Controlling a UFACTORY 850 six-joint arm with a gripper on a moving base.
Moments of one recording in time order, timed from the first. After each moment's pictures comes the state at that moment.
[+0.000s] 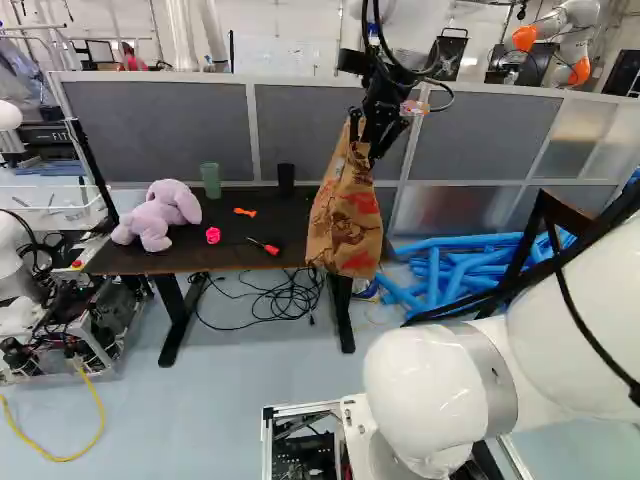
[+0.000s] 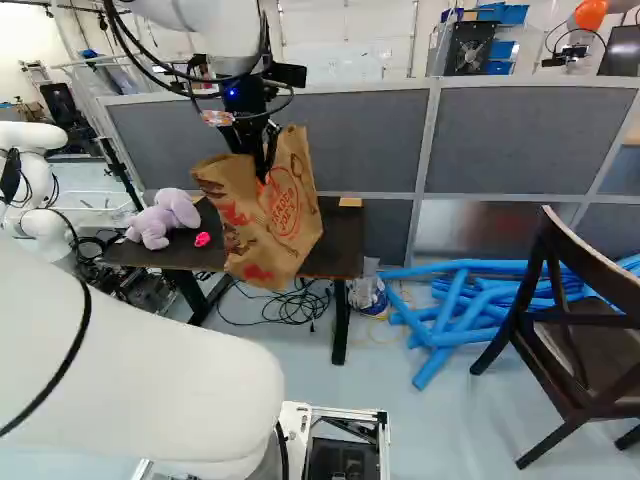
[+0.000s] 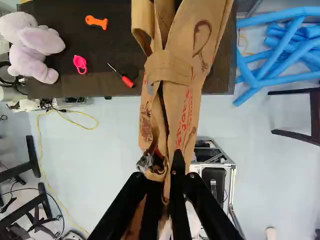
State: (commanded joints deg) arm -0.7 18.3 -57.7 8.0 -64.3 0.0
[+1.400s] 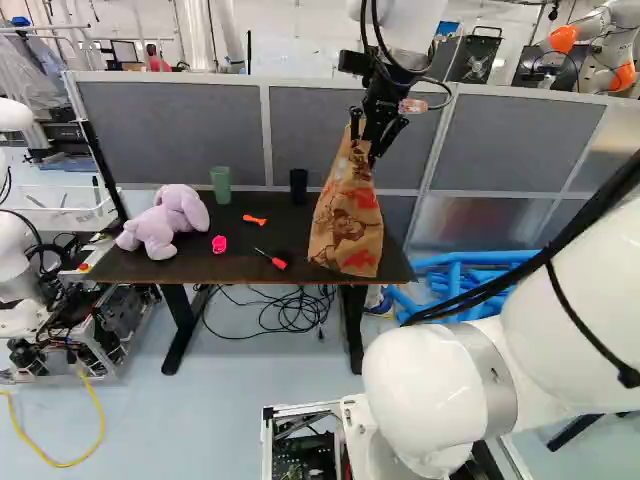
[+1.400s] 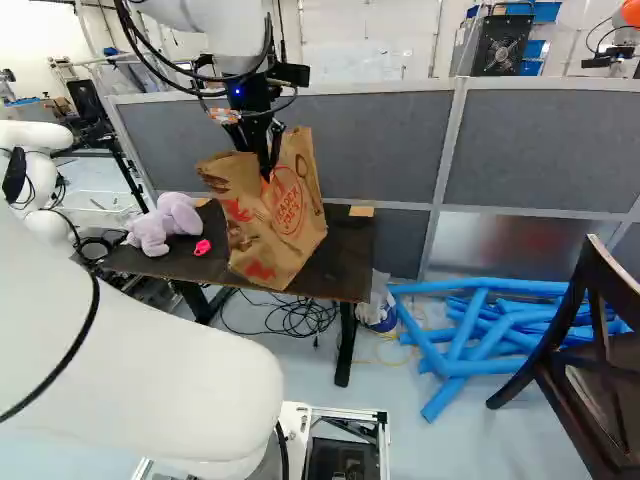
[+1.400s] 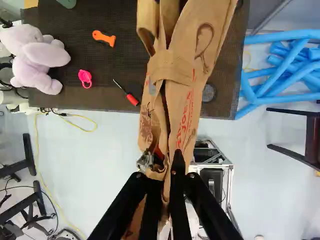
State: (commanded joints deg) arm -1.3 15.6 -59.8 7.0 -64.3 0.0
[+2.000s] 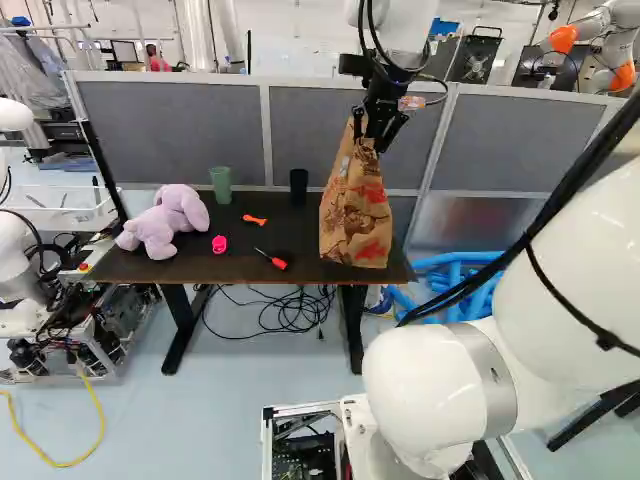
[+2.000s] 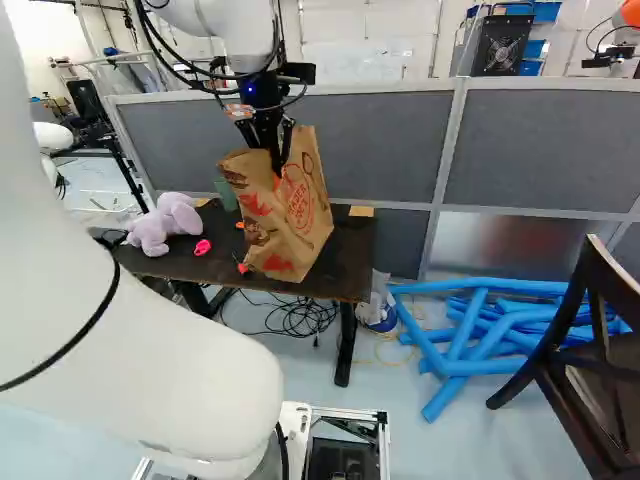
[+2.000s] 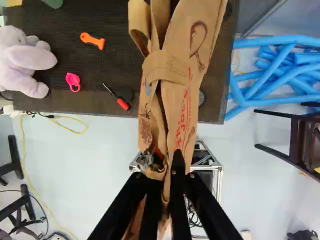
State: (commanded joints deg) arm -1.6 10.8 -63.9 3.2 -64.3 0.0
